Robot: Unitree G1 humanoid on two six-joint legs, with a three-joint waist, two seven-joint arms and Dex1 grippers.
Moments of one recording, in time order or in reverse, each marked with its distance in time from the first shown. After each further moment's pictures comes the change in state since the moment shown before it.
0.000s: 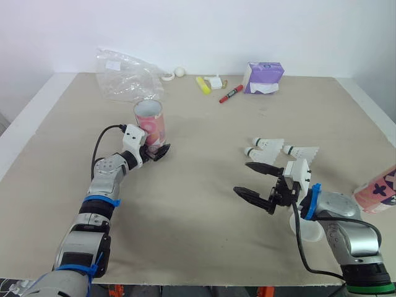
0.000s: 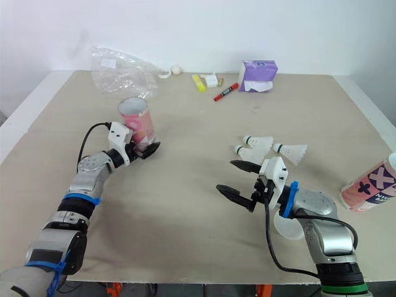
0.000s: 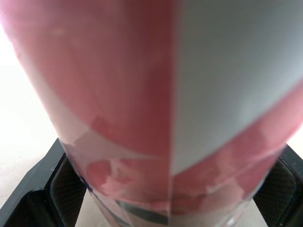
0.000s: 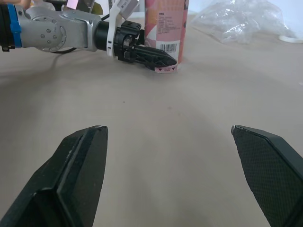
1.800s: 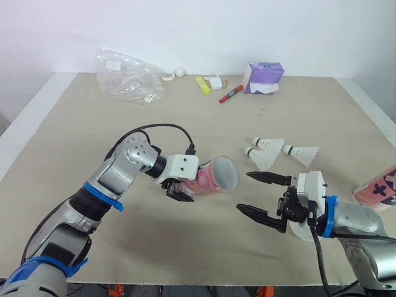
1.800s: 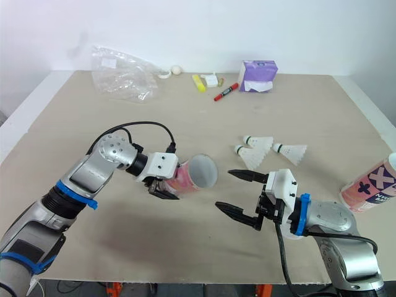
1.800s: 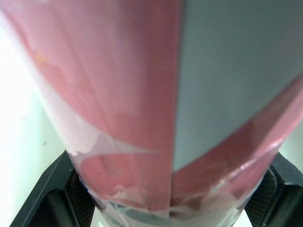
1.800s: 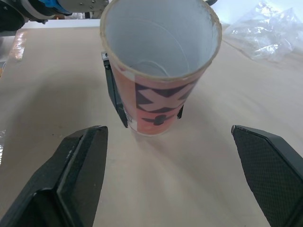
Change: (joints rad) left arm -0.053 0.225 -0.543 -0.818 0.216 0.502 -0.661; right arm 0.164 -0.079 -0.067 -0.270 0.078 0.056 0.011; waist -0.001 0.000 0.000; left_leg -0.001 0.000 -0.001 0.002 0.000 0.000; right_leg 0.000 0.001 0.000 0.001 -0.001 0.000
